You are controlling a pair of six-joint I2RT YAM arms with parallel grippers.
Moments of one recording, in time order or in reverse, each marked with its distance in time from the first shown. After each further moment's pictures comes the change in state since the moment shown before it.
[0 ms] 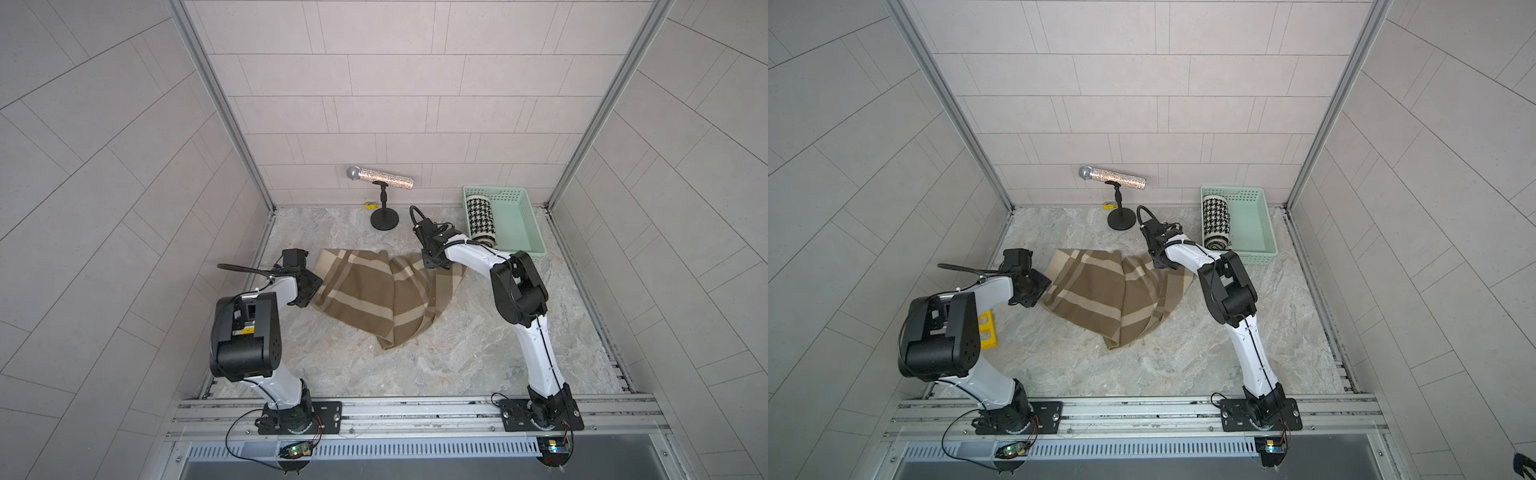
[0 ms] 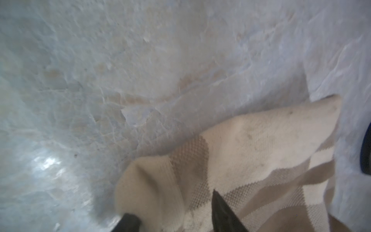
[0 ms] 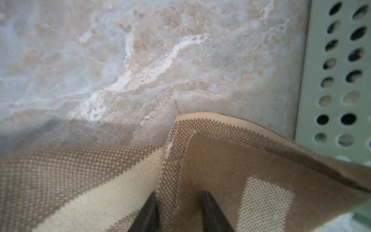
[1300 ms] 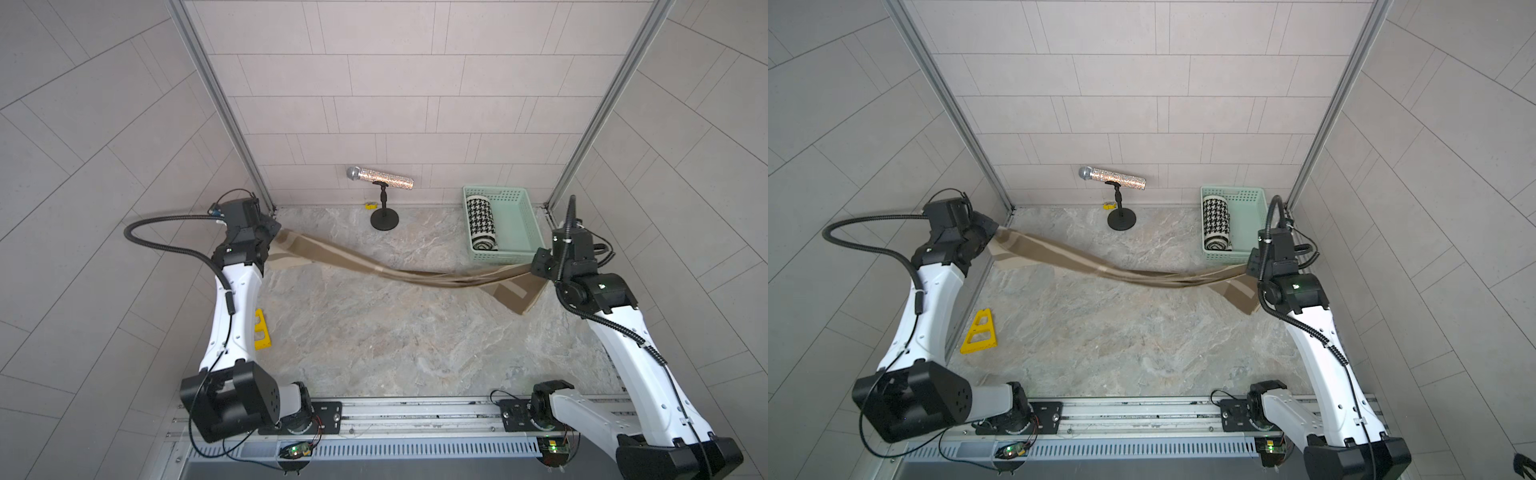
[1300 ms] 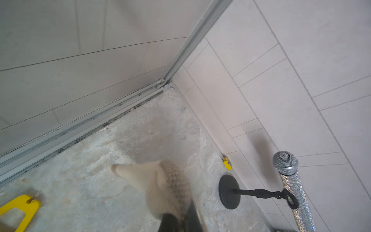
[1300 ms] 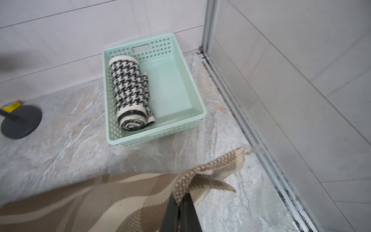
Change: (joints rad) left arm 0.142 -0.297 0.542 -0.307 -0.077 0.149; right arm -0.475 -1.245 -0.628 -0.103 -0.025 -0.065
